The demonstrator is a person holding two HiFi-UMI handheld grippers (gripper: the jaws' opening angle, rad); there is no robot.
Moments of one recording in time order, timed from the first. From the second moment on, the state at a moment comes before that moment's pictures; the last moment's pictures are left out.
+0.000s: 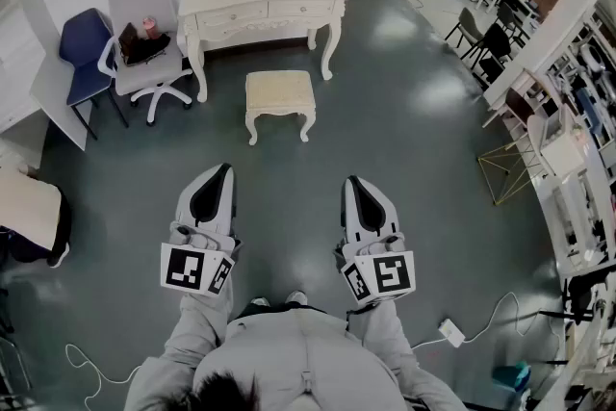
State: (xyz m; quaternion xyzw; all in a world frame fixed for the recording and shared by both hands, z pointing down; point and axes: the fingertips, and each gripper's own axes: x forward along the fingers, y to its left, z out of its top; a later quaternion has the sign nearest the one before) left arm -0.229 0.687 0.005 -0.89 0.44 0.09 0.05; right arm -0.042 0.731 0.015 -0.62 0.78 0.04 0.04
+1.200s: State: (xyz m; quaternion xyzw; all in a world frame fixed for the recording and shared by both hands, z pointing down) left arm -0.158 0.658 0.008 -0.89 0.44 0.10 0.06; right arm 0.030 0.699 0.034 -0.61 0.79 0.03 0.06
